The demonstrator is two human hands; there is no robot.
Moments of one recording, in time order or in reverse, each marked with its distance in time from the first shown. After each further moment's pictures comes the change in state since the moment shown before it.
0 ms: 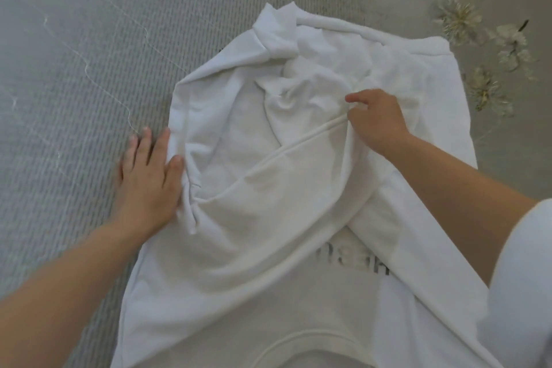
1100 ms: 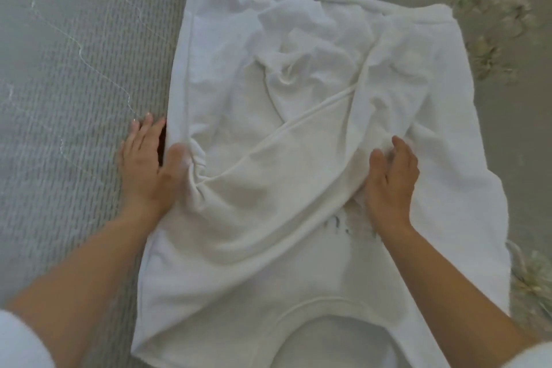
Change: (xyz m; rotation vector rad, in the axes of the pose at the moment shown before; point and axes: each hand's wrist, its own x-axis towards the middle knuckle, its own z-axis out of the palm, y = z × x) left_hand -0.003 -0.003 0.000 -0.261 0.119 -0.020; right_hand -0.116 0.067 0.050 0.217 0.299 0.142
